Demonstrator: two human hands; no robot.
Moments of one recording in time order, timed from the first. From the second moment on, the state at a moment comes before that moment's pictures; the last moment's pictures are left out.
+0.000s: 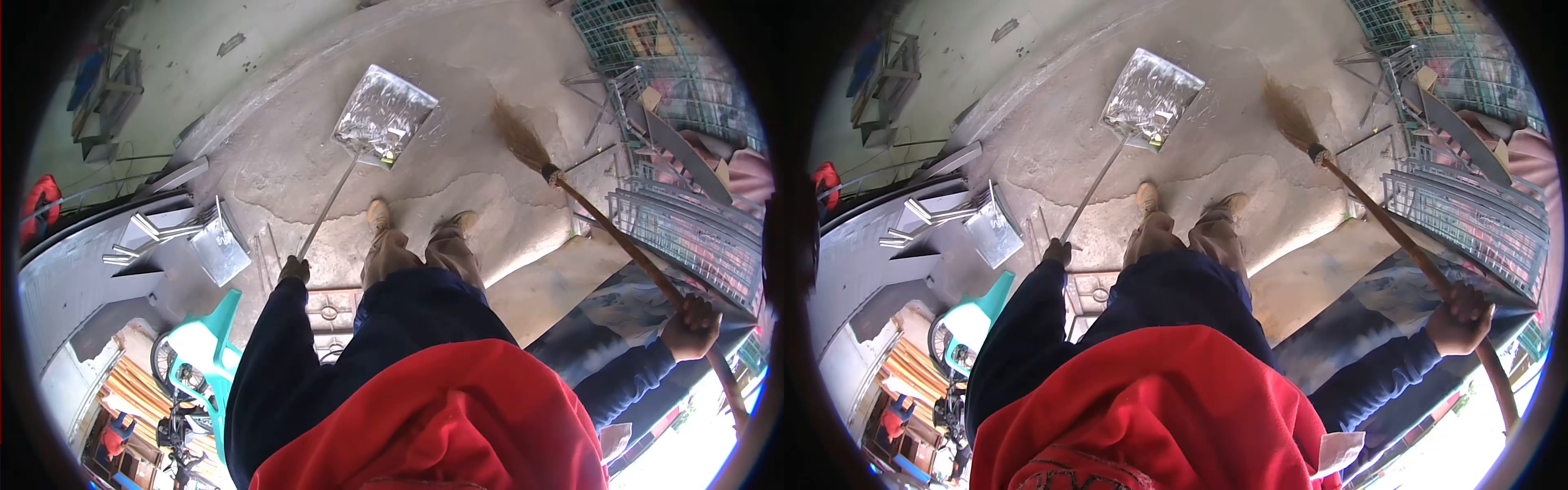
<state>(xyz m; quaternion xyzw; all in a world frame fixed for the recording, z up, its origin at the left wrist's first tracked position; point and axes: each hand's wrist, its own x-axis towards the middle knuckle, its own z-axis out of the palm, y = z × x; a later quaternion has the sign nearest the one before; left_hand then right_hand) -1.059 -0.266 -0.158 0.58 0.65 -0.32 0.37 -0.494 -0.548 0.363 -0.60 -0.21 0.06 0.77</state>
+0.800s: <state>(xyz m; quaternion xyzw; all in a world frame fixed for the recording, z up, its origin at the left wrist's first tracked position) -1.020 -0.236 -0.115 0.71 0.55 -0.14 0.42 -0.526 -0.526 0.351 -0.63 -0.23 0.03 0.74</state>
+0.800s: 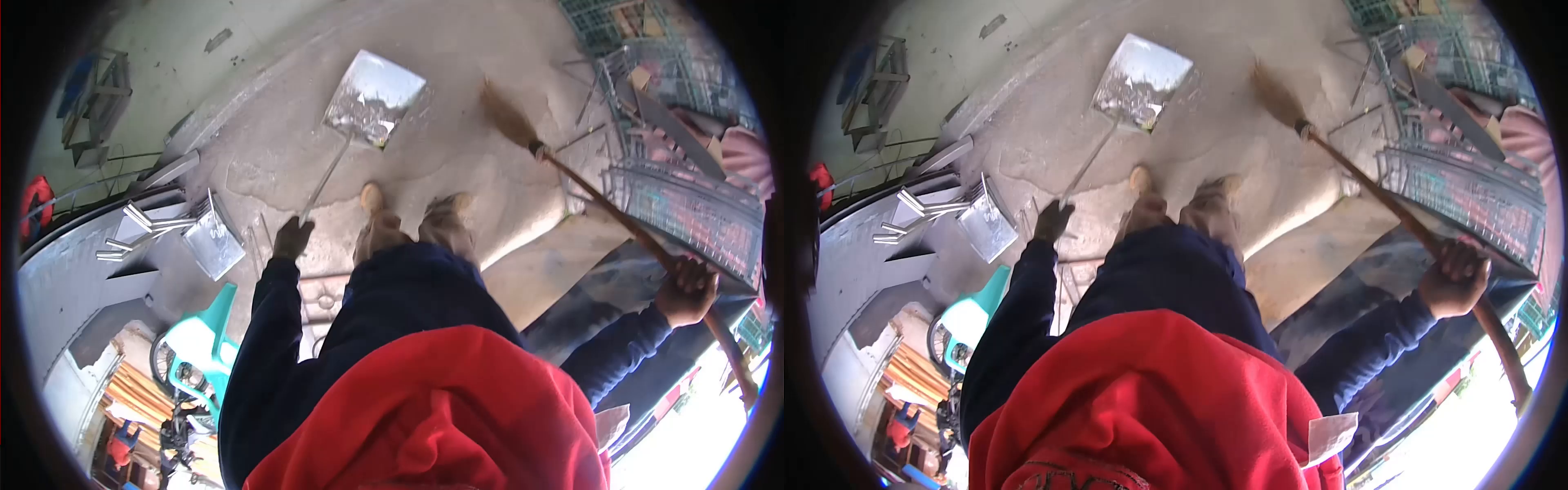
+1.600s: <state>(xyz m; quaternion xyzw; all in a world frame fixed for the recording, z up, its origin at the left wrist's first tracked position) -1.036 -0.146 -0.031 0.74 0.50 -0.27 0.37 -0.514 -0.595 0.330 -0.59 -0.21 0.03 0.78</state>
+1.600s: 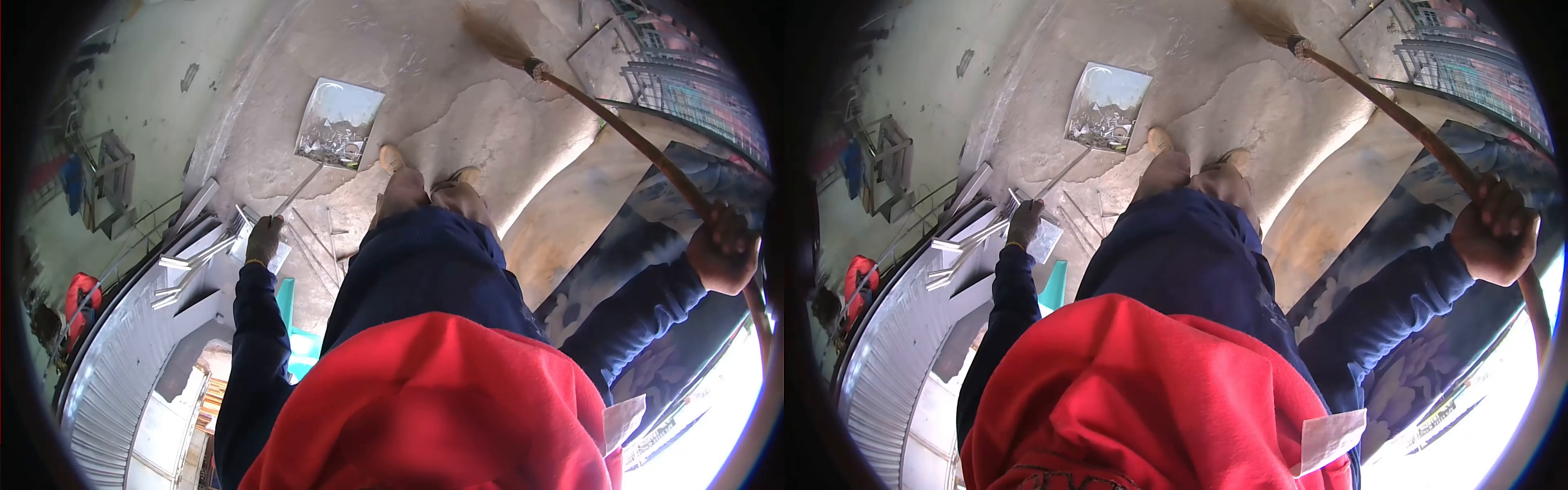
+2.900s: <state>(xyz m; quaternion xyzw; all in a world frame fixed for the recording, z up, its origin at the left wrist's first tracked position) -0.932 -0.223 -0.015 0.74 0.54 -0.33 0.22 -0.332 -0.658 0.398 -0.54 -0.26 0.06 0.80</state>
